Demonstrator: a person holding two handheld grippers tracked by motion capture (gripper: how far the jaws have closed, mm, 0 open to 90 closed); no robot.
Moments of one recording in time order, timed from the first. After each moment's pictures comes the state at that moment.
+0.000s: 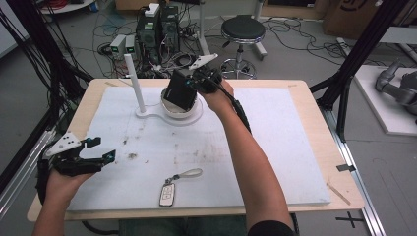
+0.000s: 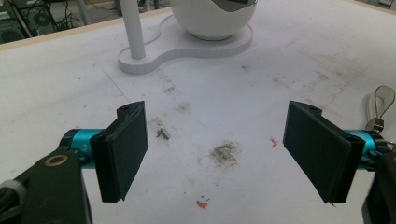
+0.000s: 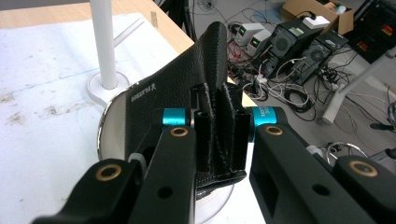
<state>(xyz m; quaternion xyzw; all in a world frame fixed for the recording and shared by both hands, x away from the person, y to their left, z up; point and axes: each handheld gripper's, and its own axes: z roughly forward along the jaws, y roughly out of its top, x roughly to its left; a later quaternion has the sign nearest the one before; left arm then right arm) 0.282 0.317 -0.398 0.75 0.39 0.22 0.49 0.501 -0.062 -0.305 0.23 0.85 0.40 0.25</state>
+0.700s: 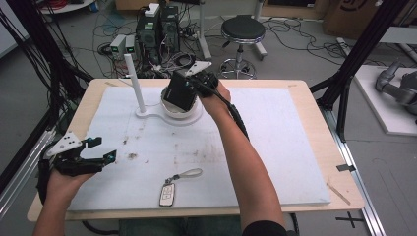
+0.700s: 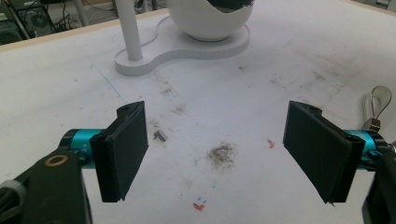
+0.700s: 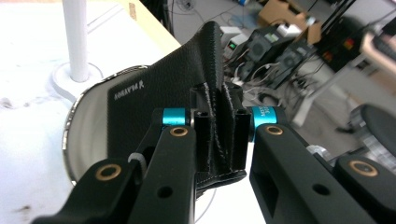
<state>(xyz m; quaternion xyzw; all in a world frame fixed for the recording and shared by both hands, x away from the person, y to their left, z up) 0.281 0.315 -0.398 0.75 0.39 0.22 0.49 0.500 -0.052 -0.322 0.21 0.84 0.38 0.32</state>
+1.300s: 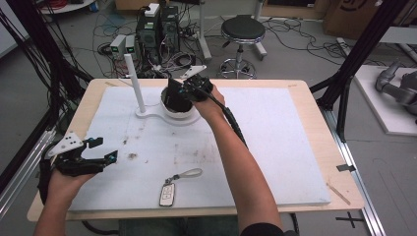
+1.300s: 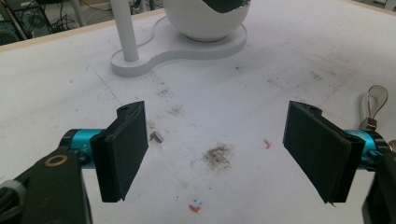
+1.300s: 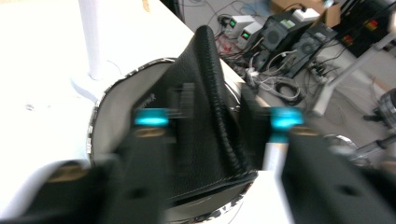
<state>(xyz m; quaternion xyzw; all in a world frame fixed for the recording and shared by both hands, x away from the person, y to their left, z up) 0.281 0.312 -0.398 0.75 0.38 0.22 0.49 0.499 -0.038 -0.337 0.24 0.85 0.39 0.28</state>
